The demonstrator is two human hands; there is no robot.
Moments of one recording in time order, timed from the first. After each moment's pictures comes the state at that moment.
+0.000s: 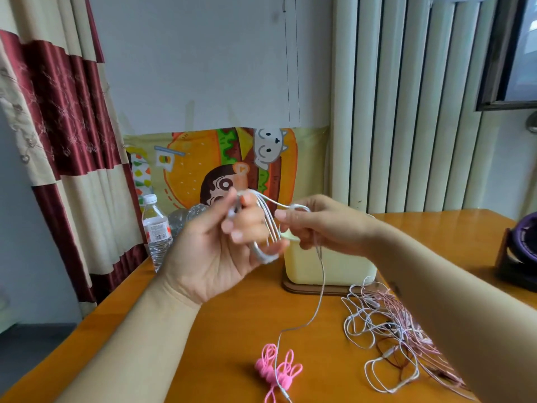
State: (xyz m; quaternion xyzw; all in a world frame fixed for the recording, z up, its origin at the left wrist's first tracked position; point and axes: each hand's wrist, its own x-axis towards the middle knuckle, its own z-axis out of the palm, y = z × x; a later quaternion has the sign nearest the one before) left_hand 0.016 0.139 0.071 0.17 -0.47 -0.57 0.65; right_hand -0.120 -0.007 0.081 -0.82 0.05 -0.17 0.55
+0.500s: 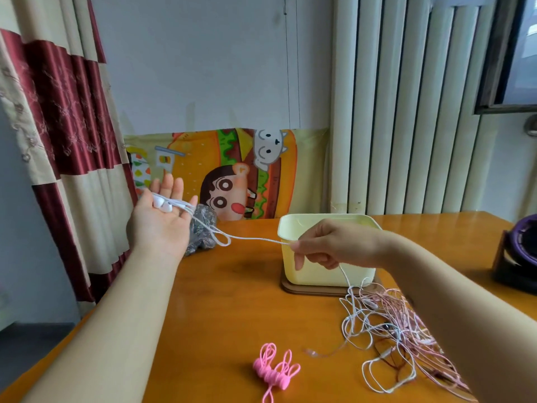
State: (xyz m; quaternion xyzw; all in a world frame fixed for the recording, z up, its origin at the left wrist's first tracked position) left_hand 0.076 0.125 0.080 0.22 -0.15 -0.23 0.93; right_hand -0.138 -0.012 0.071 -0.87 0.11 -0.06 0.47
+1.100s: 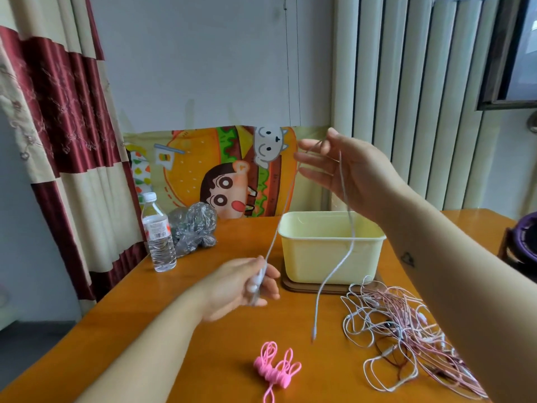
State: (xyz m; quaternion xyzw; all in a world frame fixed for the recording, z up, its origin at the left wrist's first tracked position) left_hand 0.030 0.117 0.009 0.61 -0.44 -0.44 0.48; right_hand -0.129 -0.019 0.124 -0.60 0.00 -0.40 0.69
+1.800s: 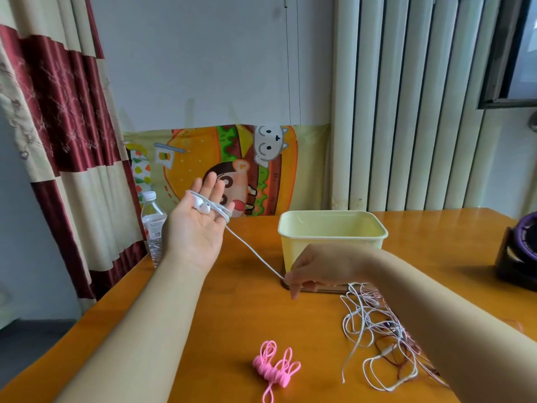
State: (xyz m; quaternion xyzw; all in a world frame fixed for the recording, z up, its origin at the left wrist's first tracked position) left_hand 0.043 0.106 0.065 0.23 -0.23 -0.32 0.89; right_hand -0.124 0.003 0.052 -0.94 0.20 0.03 0.26
